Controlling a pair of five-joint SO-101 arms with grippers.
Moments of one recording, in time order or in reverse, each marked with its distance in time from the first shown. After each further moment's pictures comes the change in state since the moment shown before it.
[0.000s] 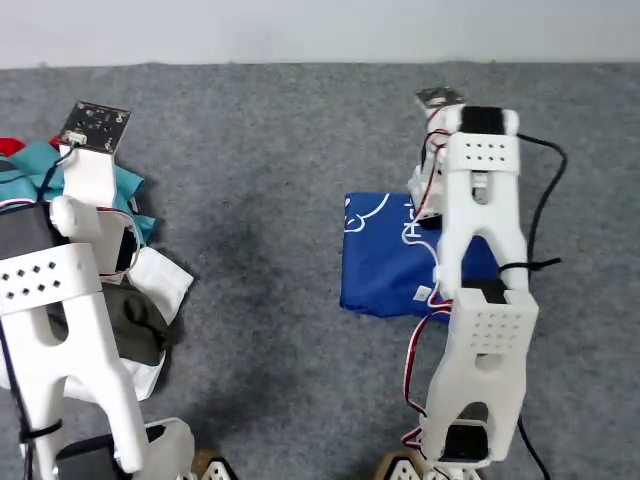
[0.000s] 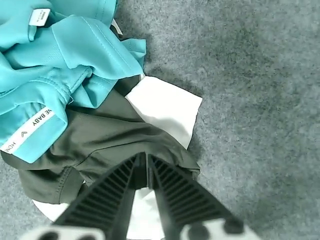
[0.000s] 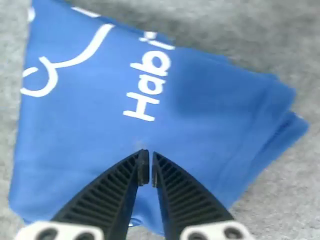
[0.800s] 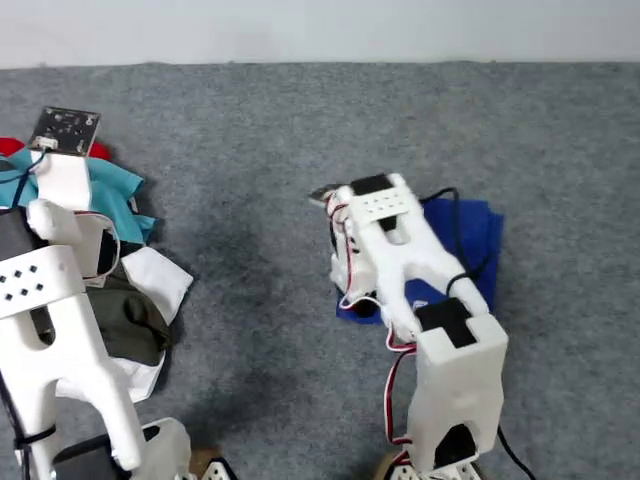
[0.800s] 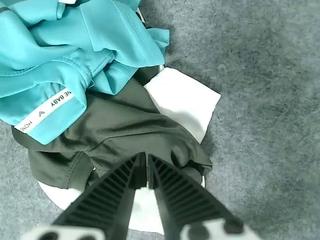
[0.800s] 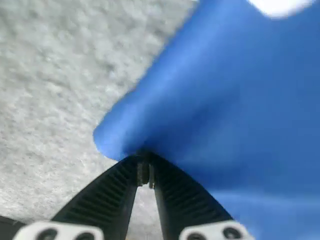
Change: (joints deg) left arm -5.0 0.0 0.0 0.0 0.1; right arm -19.9 -12.7 42.6 -13.7 0.0
